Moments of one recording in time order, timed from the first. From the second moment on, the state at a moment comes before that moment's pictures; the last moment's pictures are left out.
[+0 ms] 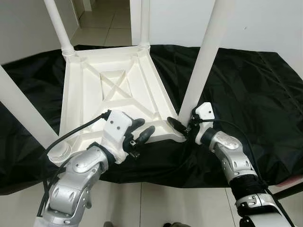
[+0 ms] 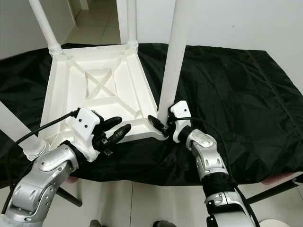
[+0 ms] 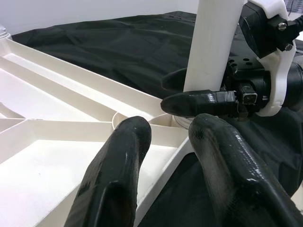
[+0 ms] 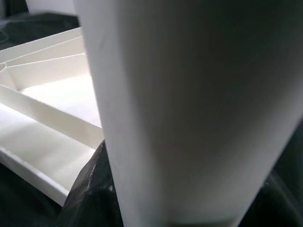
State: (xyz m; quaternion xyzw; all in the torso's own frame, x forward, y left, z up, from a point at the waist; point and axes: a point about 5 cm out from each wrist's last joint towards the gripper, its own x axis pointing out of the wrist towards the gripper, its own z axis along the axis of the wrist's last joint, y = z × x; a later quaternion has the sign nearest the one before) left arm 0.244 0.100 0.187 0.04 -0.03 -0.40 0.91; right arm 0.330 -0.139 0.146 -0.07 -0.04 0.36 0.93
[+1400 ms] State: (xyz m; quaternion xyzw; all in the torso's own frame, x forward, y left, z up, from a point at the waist) left arm 0.247 0.103 0.194 0.05 -0.04 -0.40 0.92; right arm 0.293 -0.131 0.165 -0.01 -0.09 0.14 0.99
